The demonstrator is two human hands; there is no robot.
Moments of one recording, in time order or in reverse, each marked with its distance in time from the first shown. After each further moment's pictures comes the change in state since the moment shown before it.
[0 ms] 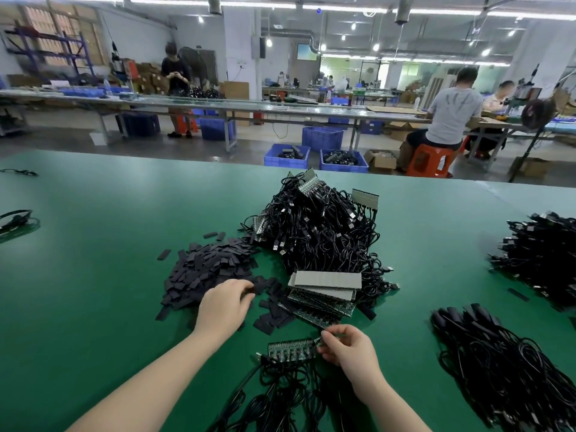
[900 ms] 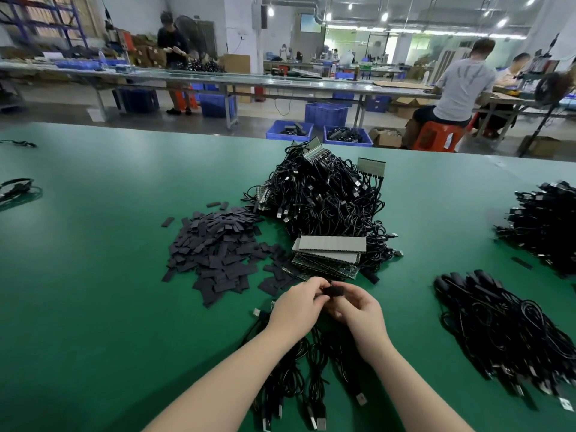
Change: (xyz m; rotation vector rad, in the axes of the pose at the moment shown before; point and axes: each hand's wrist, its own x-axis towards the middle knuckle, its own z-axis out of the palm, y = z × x) left_hand -0.051 0.109 0.054 -0.397 -0.259 0.034; right_hand -0.008 0.009 -0.001 0.171 -0.015 -0.170
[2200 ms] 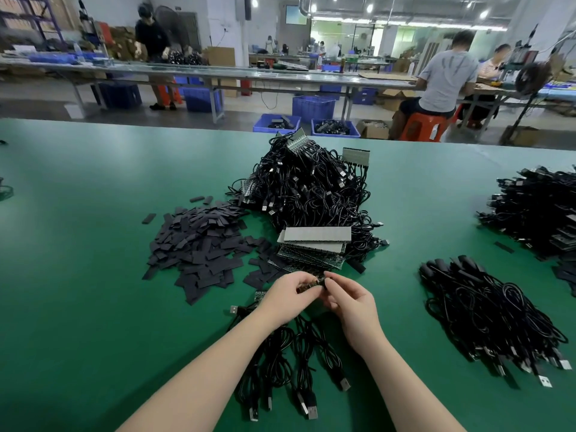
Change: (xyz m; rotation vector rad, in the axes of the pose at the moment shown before) left_hand 0.014 -0.013 0.007 -0.285 -0.139 -0.039; right_hand -0.001 0.002 -0.009 0.196 0.016 -0.001
